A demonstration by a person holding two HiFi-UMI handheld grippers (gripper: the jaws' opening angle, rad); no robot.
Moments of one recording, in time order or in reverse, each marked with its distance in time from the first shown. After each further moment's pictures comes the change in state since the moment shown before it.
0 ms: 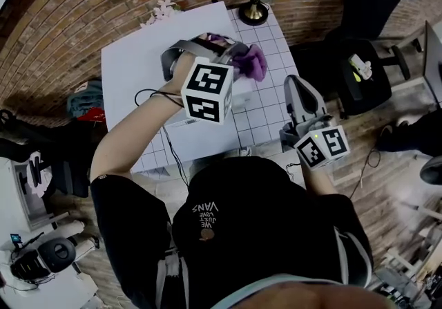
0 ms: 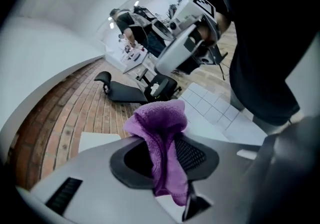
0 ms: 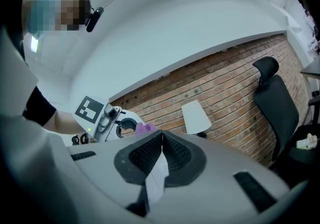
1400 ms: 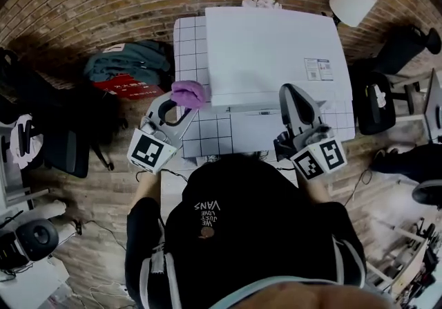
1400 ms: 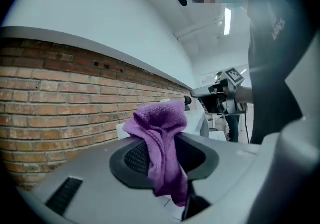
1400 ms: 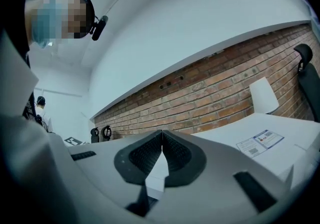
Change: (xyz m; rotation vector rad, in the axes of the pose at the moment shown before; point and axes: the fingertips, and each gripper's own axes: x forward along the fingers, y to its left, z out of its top) left arm -0.276 -0.245 -0.307 -1.101 -0.565 0.633; right arm 0.127 0.331 -0.096 -0.066 0.078 0.193
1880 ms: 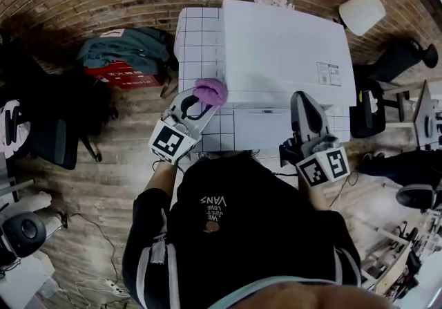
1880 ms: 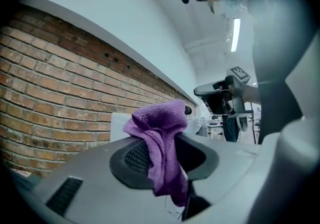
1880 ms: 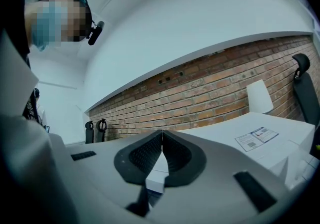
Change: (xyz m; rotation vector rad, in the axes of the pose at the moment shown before) left arm 0.016 -0.009 -0.048 -0.137 -0.104 -0.038; right arm 0.003 0.017 -0.015 -0.037 0.055 -0.073
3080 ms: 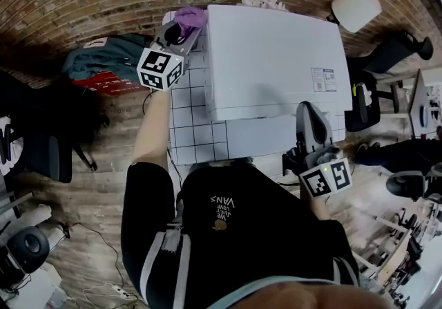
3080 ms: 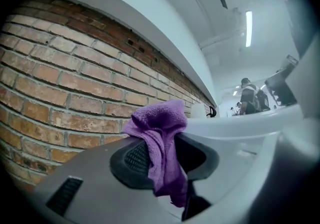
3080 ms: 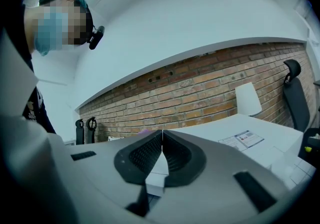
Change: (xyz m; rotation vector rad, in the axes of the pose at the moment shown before) left arm 0.123 0.202 0.008 0.004 -0.047 0.161; right arm -0.002 -0.038 0.001 -0.004 0.028 -0.109
